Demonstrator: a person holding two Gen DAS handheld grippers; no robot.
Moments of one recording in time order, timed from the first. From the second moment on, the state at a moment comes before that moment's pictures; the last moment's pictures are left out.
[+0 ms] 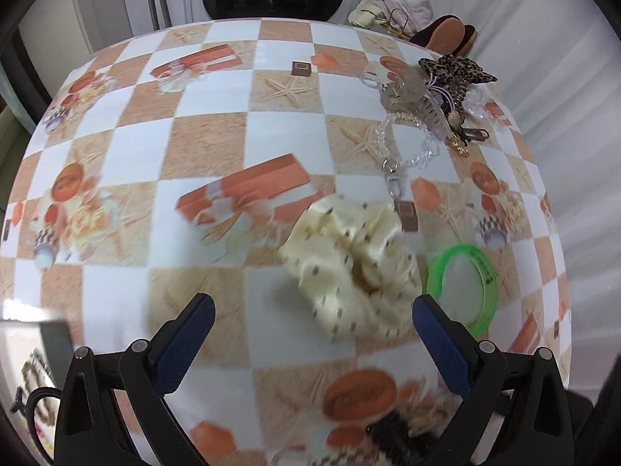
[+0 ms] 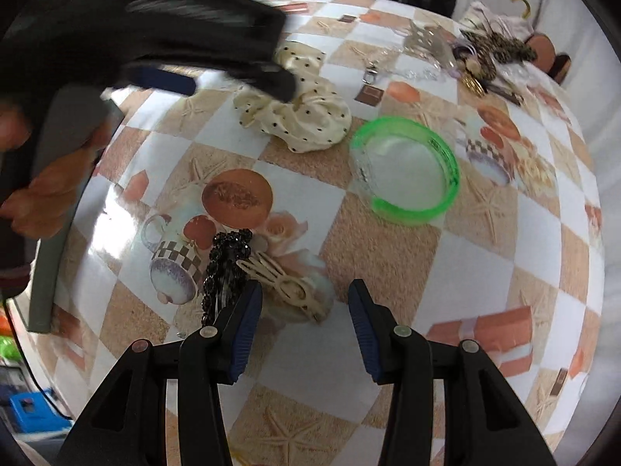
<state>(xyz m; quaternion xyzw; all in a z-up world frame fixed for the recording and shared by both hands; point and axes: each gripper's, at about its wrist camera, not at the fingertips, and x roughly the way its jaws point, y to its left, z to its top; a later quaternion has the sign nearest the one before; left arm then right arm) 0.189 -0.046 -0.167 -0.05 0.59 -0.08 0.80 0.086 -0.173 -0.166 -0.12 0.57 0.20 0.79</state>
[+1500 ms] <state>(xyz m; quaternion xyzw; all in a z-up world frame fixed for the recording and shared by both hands) 0.063 0.021 -0.094 -0.04 0.55 -0.09 0.83 0.049 -0.195 -0.126 0.16 0.63 0.14 0.75</state>
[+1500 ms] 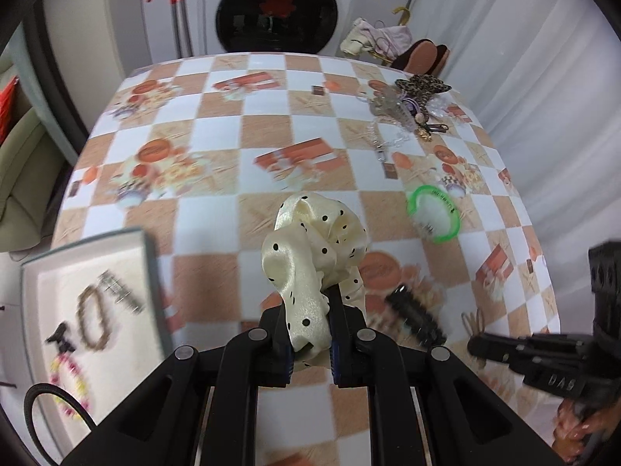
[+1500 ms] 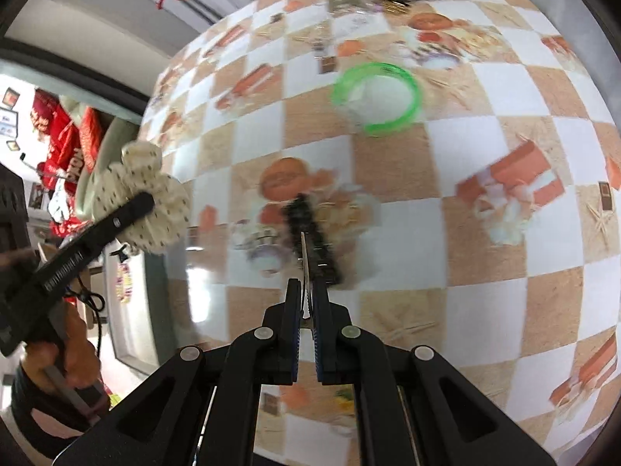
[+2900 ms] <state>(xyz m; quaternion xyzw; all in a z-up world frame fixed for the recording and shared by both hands) -0.102 0.227 -0.156 -0.10 0.61 0.12 0.78 -0.009 0.099 -0.187 -0.02 0.71 0.33 0.63</state>
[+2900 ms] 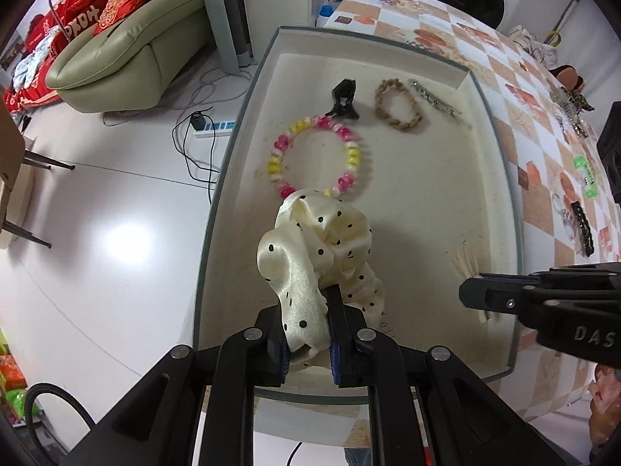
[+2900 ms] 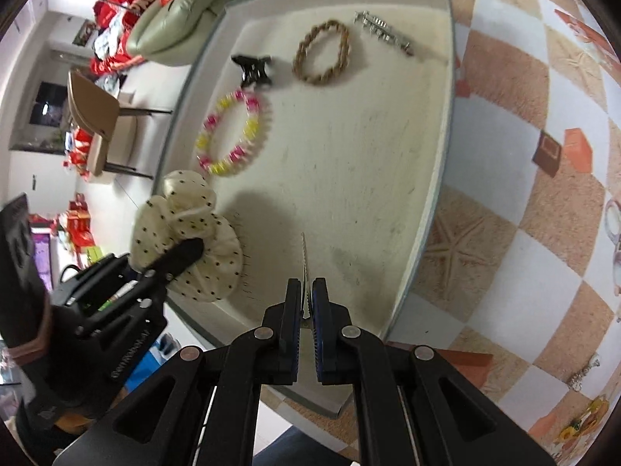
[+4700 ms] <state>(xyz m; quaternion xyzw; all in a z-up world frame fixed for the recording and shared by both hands) 0.026 0.040 -0.085 0.00 0.57 -0.03 0.82 0.014 -0.180 -0.125 0.11 0.65 0.08 0.75</state>
